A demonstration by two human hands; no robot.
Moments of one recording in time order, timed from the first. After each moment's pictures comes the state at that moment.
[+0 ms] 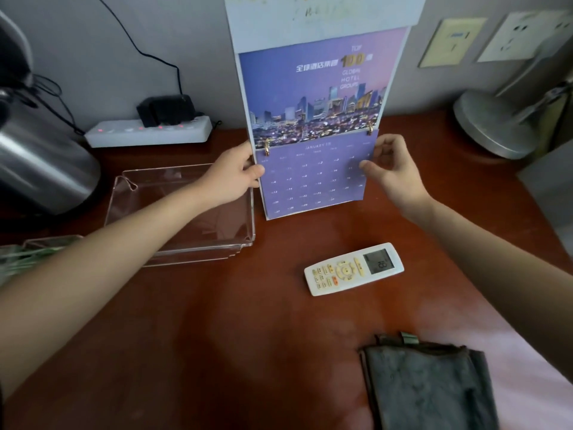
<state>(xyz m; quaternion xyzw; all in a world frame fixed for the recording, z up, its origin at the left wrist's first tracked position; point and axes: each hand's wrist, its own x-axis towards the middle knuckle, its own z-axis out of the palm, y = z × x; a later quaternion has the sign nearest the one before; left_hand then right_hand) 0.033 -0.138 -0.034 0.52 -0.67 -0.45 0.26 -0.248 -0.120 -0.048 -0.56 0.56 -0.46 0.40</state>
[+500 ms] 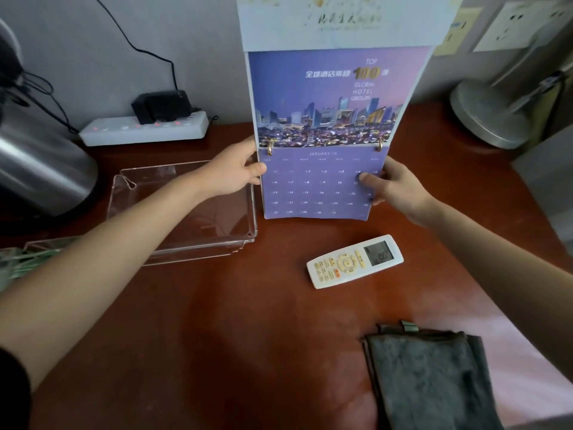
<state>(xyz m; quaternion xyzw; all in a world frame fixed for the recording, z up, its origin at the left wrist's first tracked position) 0.037 -0.147 -0.029 0.48 -0.69 -0.49 0.20 -0.255 -0.102 -0.048 -0.56 0.59 -0.34 0.47</state>
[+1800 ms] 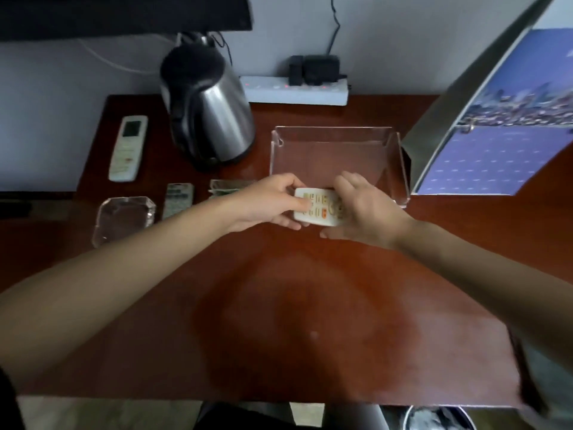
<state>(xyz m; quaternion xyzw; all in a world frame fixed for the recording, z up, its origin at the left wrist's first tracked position) 0.240 -0.010 0.010 0.56 -0.48 -0.65 0.15 0.048 -0.018 -0.013 -0.88 0.42 -0.09 0.20</state>
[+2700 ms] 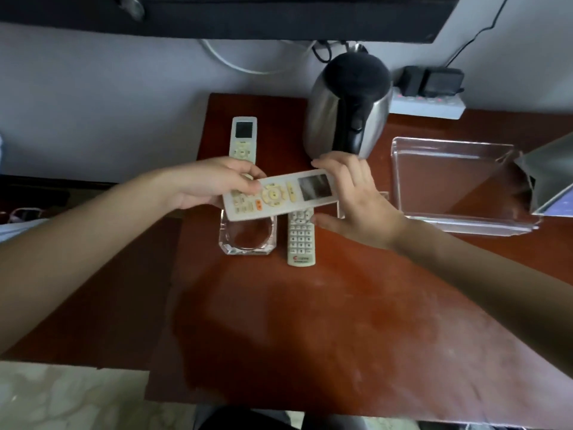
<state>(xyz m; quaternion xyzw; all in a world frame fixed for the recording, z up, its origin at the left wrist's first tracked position) 0.533 -0.010 0.031 0.63 -0.46 -0.62 0.10 0.291 -0.012 -0.013 -0.90 0.37 -0.20 0.13</state>
